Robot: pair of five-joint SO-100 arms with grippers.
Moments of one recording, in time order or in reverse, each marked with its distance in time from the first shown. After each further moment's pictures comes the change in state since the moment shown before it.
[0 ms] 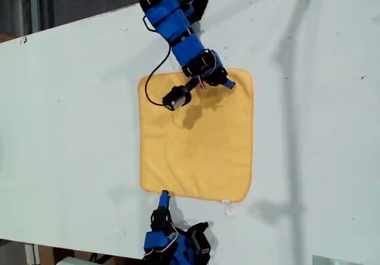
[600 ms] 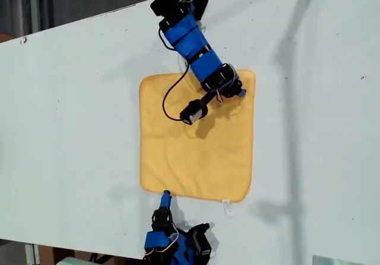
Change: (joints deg) arm 0 1.5 0.0 0.0 0.9 0.0; arm 1 -3.4 -19.7 -21.9 4.0 0.9
